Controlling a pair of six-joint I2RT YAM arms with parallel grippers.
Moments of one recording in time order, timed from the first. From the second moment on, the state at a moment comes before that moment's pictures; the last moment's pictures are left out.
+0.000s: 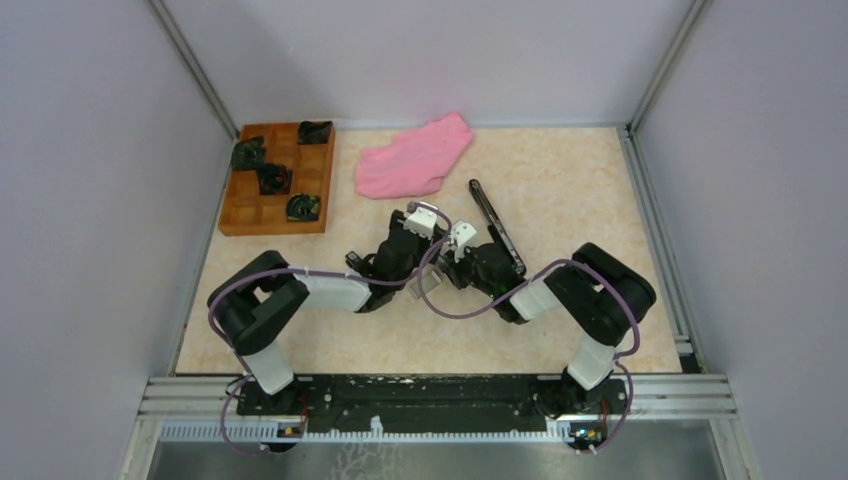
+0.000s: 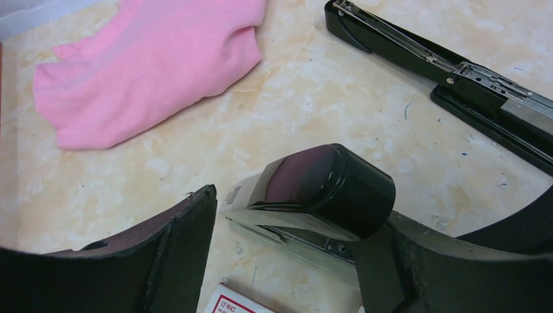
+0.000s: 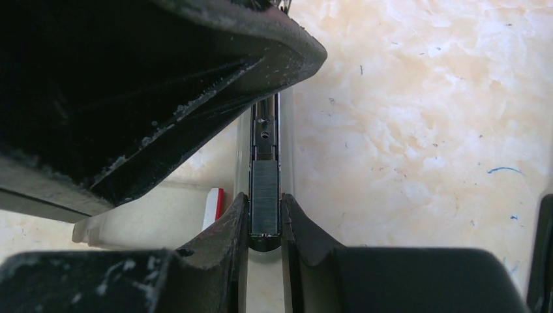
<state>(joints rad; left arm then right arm) -0.89 1.73 0.74 0.73 -0.49 0.02 0.71 1.71 0.47 0.87 -0.05 0.01</state>
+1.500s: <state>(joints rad) -0.91 1.49 0.57 0.60 -0.29 -0.46 0.69 1.73 0.46 0.92 0.00 0.05</state>
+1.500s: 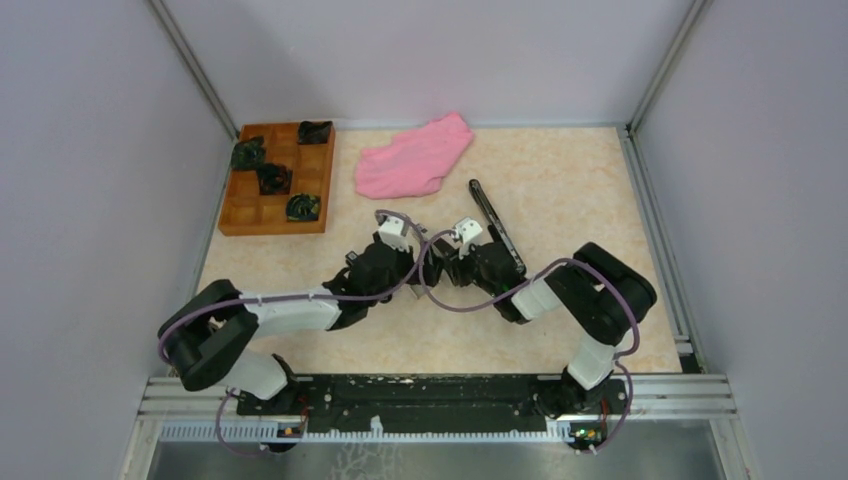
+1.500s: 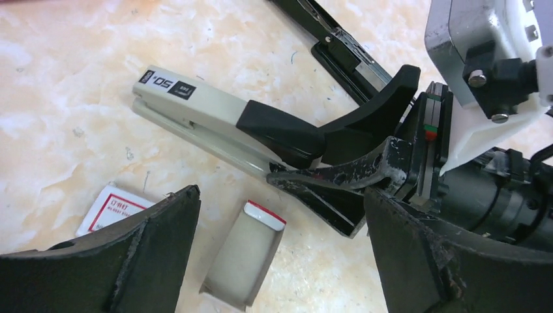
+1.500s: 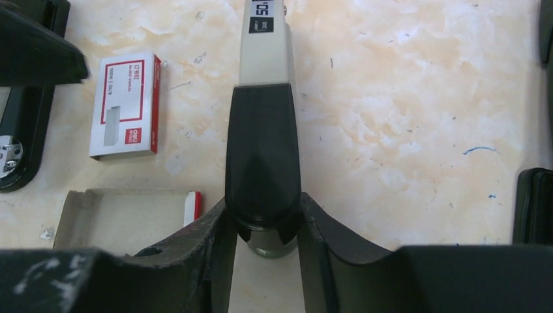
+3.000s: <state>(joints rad) -0.49 1.00 0.56 -0.05 -0.02 -0.66 0.68 1.69 0.86 0.18 -0.05 -0.05</state>
